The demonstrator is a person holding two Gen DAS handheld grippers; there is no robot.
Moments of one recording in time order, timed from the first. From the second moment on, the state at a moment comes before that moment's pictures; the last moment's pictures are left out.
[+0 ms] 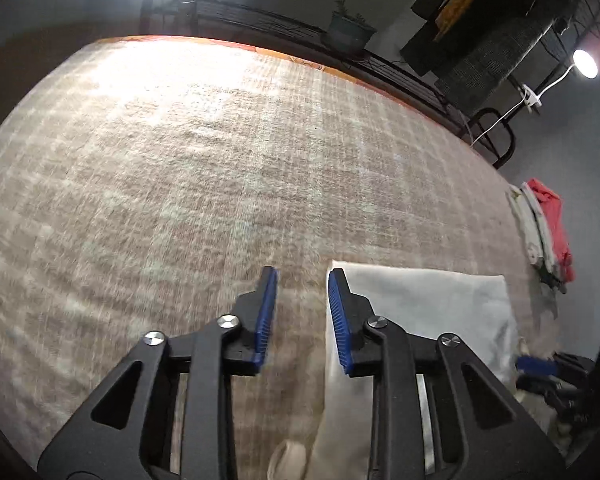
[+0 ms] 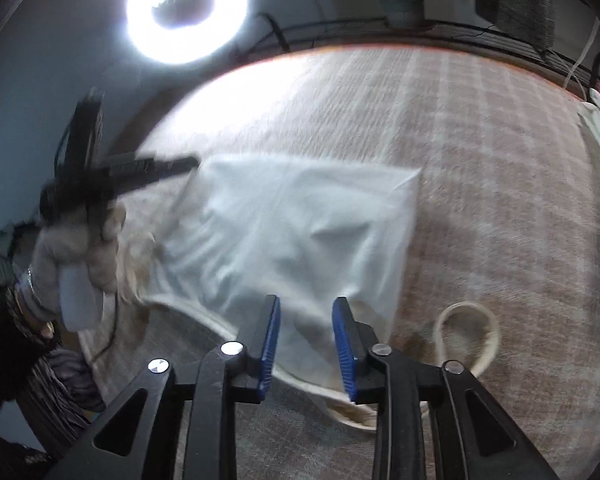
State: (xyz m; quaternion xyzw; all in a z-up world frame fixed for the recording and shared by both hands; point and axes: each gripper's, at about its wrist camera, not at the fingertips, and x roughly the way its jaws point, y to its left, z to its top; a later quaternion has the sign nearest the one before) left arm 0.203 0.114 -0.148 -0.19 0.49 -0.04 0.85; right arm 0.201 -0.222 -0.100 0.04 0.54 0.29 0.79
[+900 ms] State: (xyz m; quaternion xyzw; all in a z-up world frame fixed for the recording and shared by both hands) left arm 0.189 0.091 -0.176 -0.29 0.55 -0.13 0.77; right arm 0.254 -0.271 -0.163 0.27 0.58 0.28 0.72
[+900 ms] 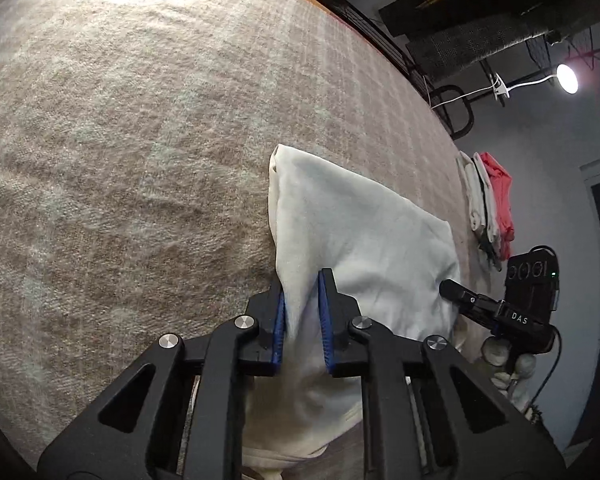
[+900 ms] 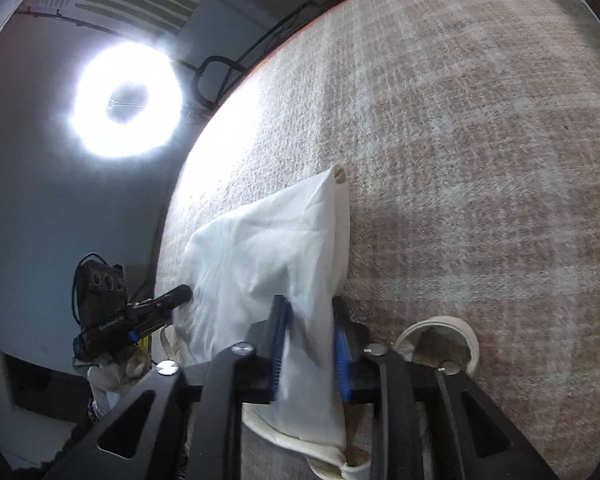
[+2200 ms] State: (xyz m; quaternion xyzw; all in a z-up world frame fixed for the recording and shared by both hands) left arm 0.274 -0.215 -0.037 -0.09 0.42 -0.27 0.86; right arm 0.244 -0.442 -0.006 0.12 0.45 0.14 0.88
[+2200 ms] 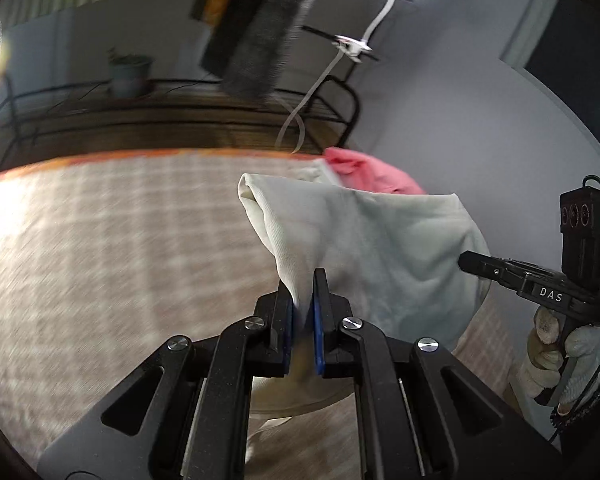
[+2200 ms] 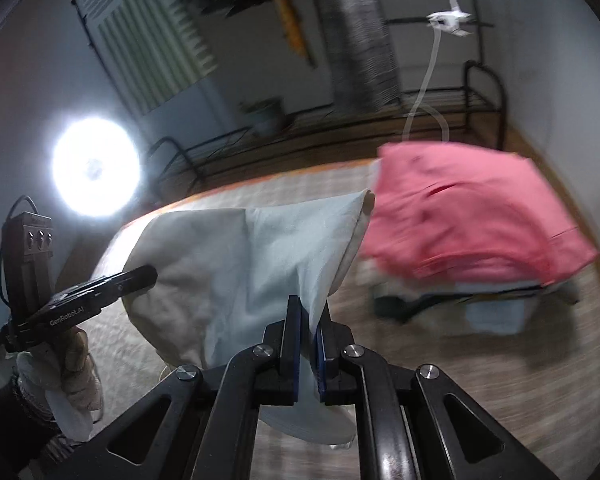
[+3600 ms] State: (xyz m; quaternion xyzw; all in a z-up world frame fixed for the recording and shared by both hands) left arm 0.400 -0.369 -0.084 -0.09 0.44 -0.25 0.86; right arm 0.396 -0.620 -0.091 0.07 0.49 -0.08 0.87
